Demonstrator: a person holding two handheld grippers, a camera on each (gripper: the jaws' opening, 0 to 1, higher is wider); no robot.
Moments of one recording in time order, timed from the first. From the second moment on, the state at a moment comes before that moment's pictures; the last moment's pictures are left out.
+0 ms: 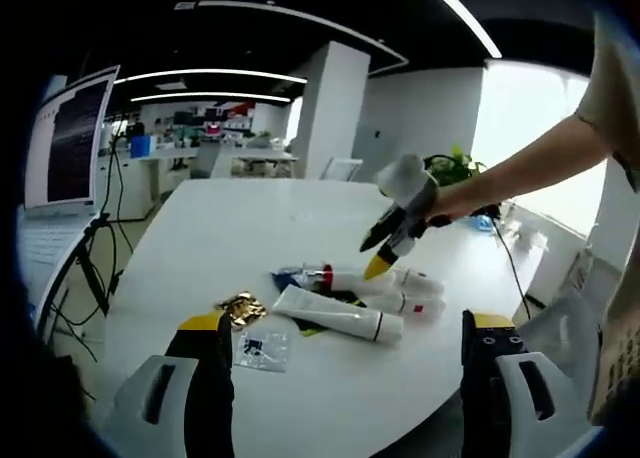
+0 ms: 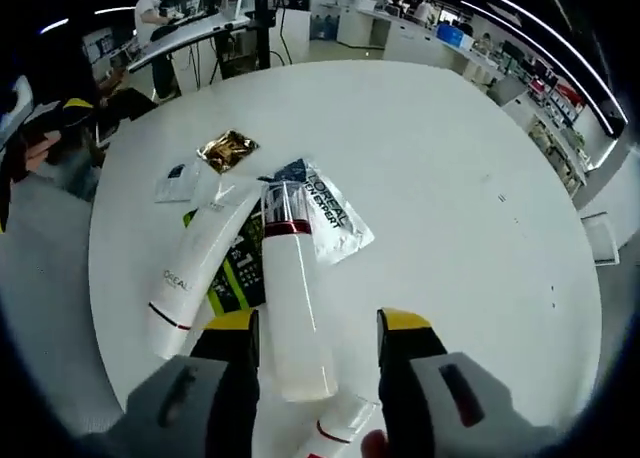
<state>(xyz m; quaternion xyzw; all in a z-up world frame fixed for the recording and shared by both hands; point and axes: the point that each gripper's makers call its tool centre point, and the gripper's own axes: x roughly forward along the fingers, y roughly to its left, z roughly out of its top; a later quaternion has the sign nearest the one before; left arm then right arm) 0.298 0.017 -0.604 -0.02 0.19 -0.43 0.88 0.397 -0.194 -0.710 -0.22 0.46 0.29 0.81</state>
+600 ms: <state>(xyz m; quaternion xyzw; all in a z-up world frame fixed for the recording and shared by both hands) 0.299 0.018 -0.605 -0.03 0.20 -0.42 0.88 0.400 -0.174 -0.751 -0.27 0.52 0.32 0.75</state>
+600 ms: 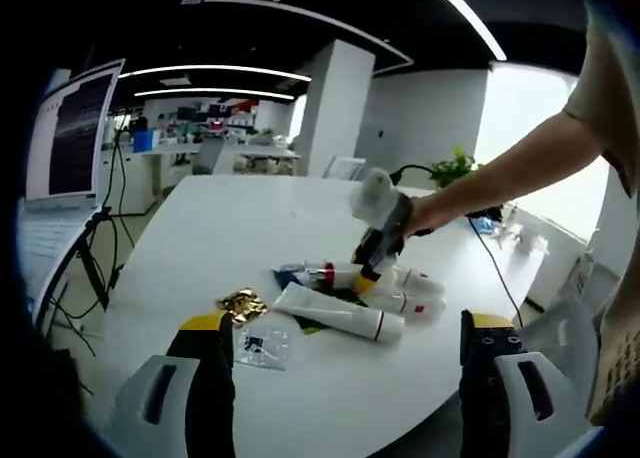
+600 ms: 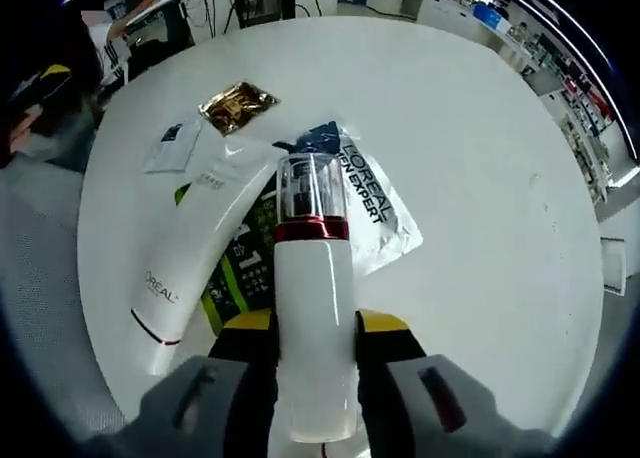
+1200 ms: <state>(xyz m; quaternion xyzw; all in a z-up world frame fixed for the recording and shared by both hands) 0.300 0.016 -0.597 -0.05 0.20 -0.43 0.88 0.409 -0.176 -0.707 -0.21 0.43 0.27 0.84</state>
